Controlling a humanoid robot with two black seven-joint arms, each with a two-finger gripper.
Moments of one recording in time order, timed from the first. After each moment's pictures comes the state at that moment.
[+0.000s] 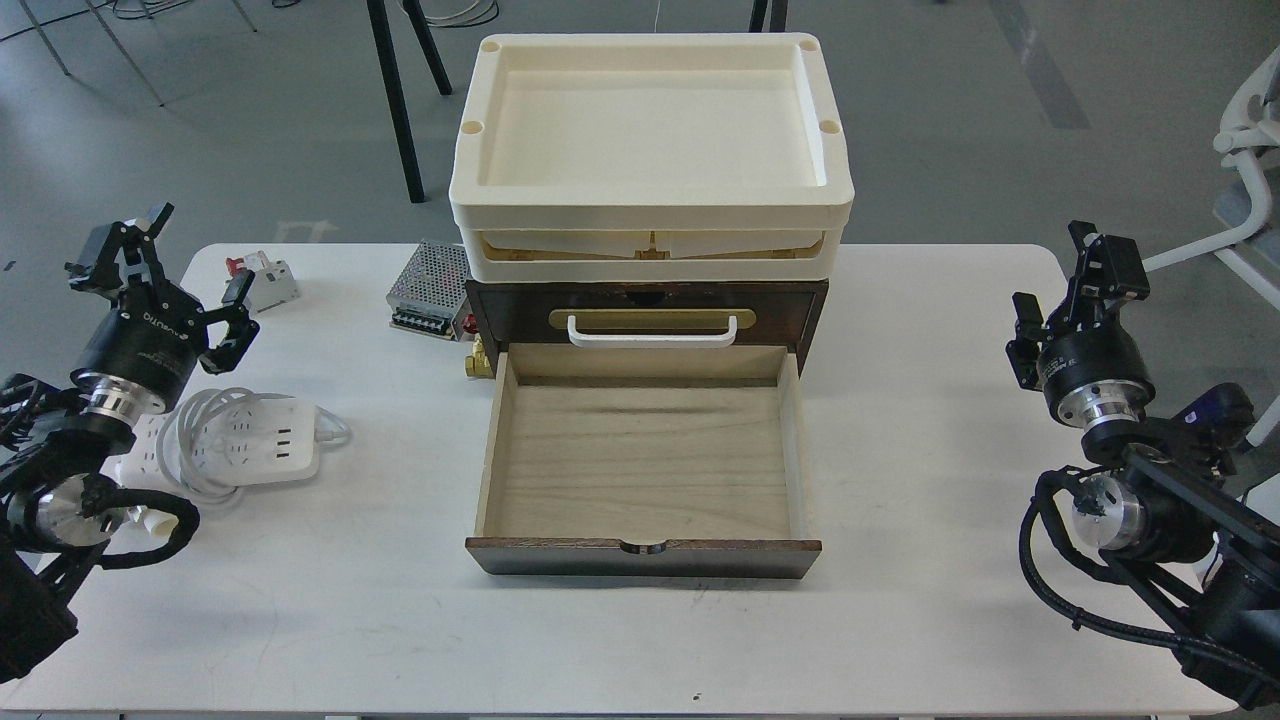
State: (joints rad) left arm -0.42 0.52 -0.87 -0.73 0.19 -0.46 -0.49; right arm 0.39 -0.49 0.78 1.15 -0.31 -0.31 0.49
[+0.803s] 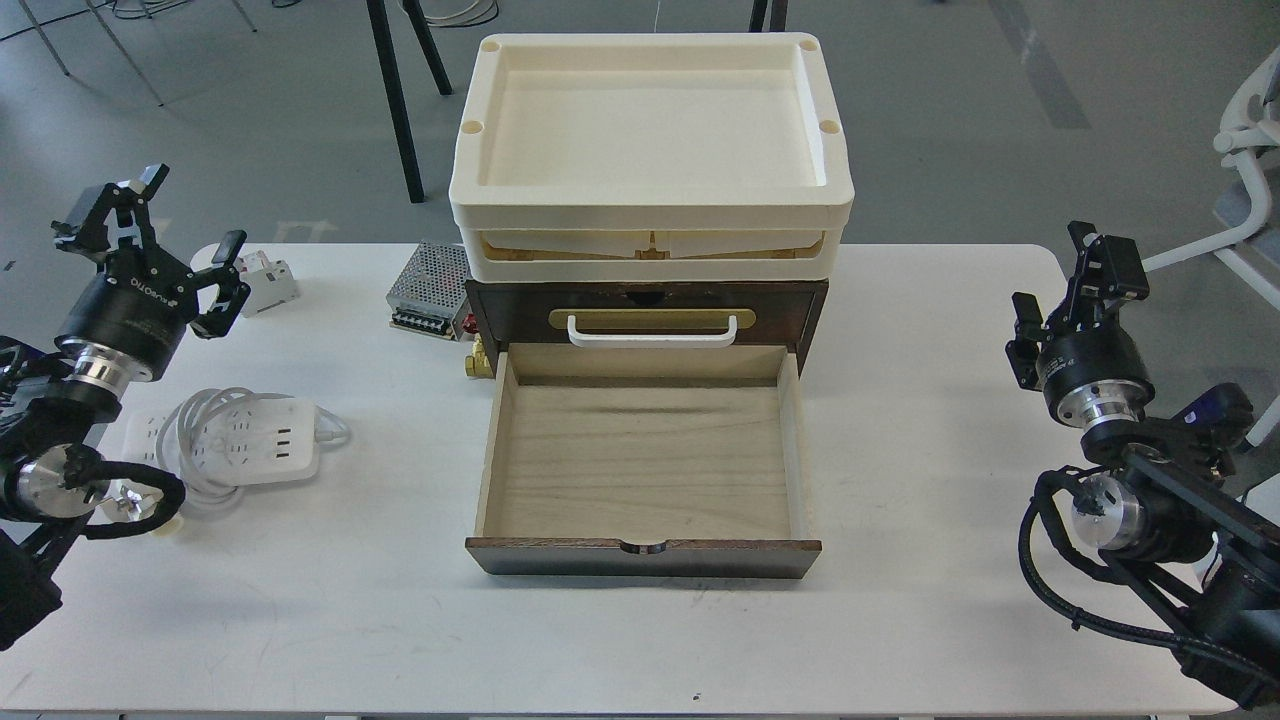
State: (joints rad) left arm -0.47 0.57 -0.87 -0.75 0.20 -0.46 -0.49; right arm 0.39 -0.49 0.78 1.15 -0.31 -0.31 0.49
